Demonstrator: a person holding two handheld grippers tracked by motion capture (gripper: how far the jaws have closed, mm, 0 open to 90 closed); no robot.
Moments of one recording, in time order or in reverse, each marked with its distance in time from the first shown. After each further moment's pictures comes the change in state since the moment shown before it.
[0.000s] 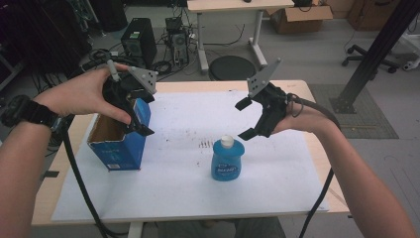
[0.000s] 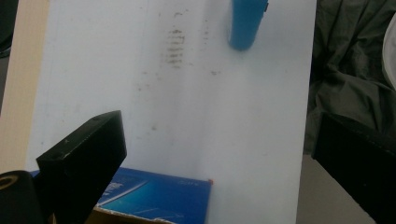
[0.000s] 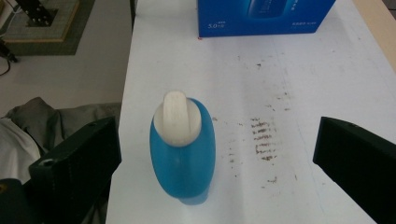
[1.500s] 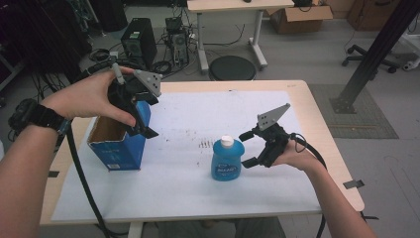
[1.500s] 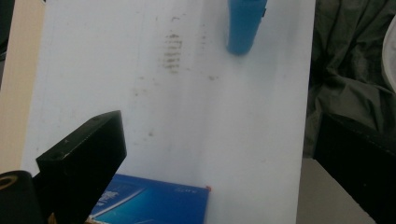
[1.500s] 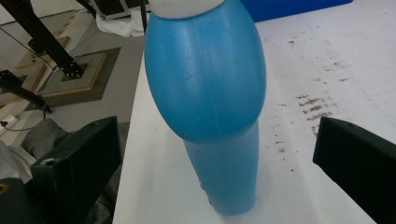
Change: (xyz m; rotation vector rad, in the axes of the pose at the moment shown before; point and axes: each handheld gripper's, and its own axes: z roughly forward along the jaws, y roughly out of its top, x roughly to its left) left arm -0.003 0.005 0.007 -0.014 -0.009 0.003; right arm 0.009 -0.104 0.065 -0.213 0.089 0.143
